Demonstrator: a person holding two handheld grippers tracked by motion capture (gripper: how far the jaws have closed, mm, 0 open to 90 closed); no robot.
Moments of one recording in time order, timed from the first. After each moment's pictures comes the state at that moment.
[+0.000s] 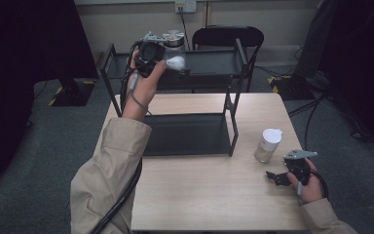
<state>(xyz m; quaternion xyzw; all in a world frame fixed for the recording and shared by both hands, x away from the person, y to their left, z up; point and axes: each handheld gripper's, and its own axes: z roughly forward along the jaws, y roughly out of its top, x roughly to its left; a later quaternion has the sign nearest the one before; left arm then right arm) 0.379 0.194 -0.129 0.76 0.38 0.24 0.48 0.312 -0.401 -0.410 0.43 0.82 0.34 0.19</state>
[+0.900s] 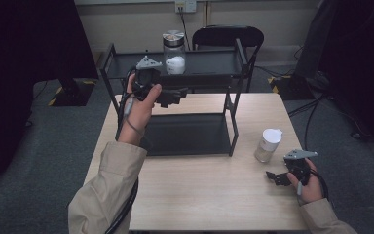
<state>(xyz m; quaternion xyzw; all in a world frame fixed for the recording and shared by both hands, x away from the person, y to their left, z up) 0.359 0.213 -0.180 0.75 0.38 0.21 0.50 0.312 -0.401 -0.410 0.43 0.82 0.34 0.19</state>
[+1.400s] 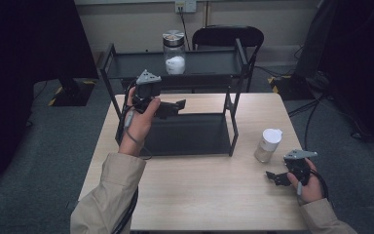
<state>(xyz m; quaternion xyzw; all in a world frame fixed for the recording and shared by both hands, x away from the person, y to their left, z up) 0.354 0.217 -0.211 0.75 0.39 0.20 0.50 0.312 -0.401 -0.411 0.43 0.82 0.34 0.19</state>
